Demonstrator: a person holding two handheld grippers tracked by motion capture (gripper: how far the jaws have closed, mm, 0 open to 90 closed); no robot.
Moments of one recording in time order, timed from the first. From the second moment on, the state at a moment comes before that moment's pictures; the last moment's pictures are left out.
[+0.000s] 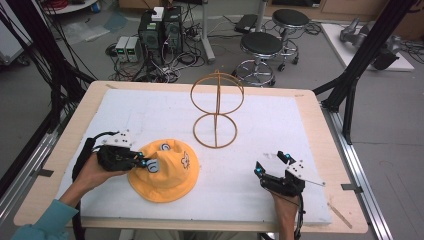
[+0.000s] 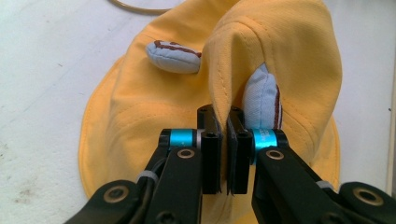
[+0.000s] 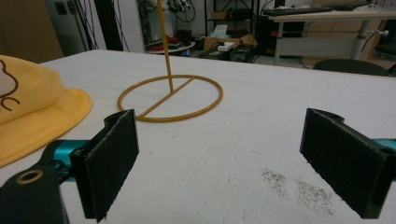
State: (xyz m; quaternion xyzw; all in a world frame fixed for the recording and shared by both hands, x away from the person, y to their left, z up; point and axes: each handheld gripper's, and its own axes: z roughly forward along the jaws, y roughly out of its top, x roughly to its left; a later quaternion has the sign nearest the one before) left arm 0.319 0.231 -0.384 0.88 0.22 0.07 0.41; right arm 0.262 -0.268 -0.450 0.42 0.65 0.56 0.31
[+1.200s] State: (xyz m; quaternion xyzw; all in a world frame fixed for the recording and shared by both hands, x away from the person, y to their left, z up) left arm 0.323 0.241 -0.267 0.81 0.26 0.16 0.50; right arm 0.262 -0.269 -0.450 0.42 0.65 0.56 0.31
